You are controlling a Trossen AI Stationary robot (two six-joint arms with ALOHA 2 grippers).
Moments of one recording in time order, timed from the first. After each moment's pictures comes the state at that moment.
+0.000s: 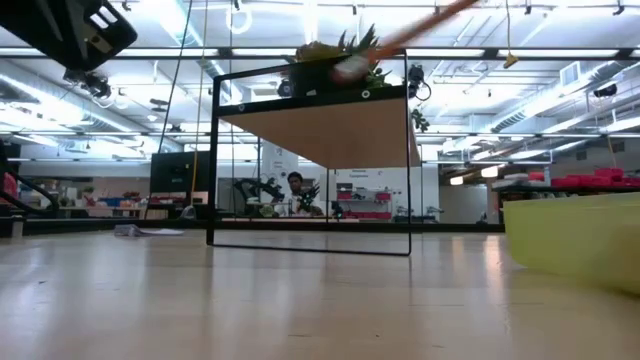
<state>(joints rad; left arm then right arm) -0.72 1.40 0.90 -0.40 -0.35 -0.59 0.61 1.67 1.46 -0.93 0.04 1.11</state>
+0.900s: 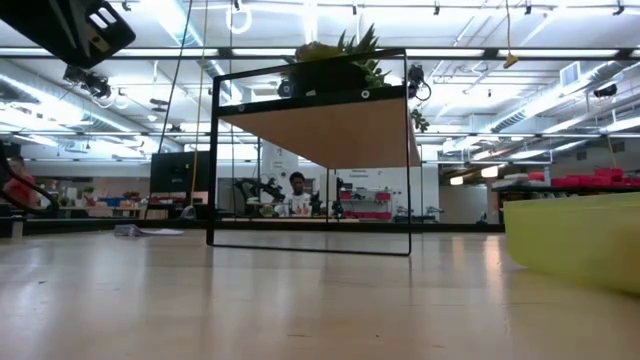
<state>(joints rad) -0.71 1.35 0.90 -0.46 -0.35 -0.63 0.85 1.60 1.47 -1.24 -0.08 2.23</state>
